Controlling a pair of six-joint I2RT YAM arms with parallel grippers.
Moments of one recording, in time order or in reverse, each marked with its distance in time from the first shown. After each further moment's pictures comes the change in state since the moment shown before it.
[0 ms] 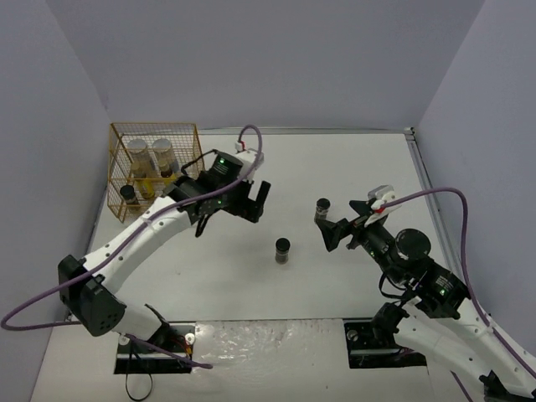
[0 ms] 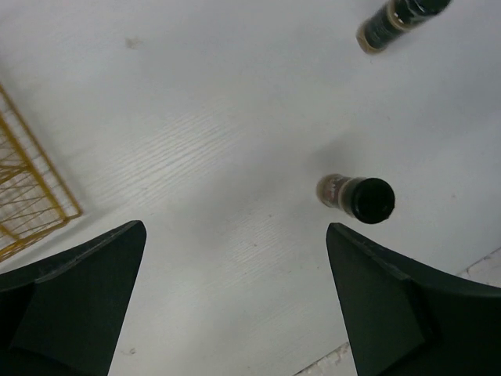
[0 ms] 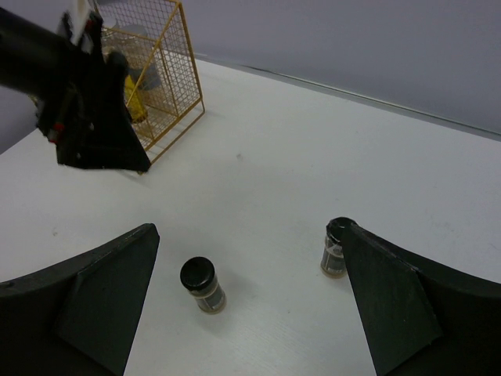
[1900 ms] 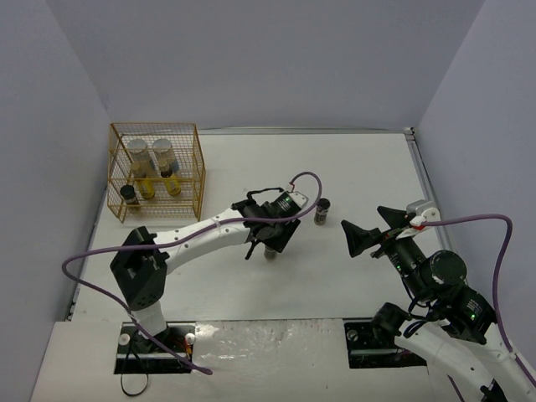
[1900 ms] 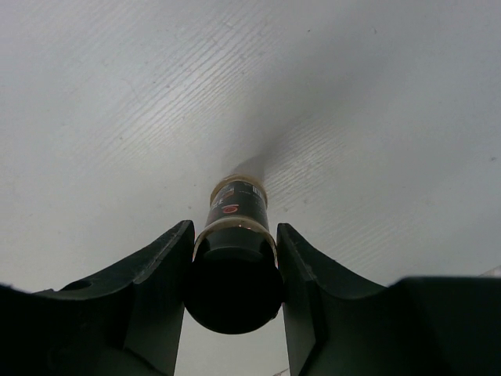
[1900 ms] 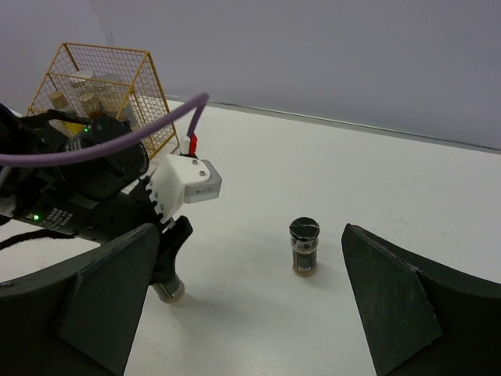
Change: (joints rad) left arm -0.276 0.307 0.000 0.023 -0.151 -0.128; right arm 0.000 -0.192 0.016 -0.104 0.111 0.005
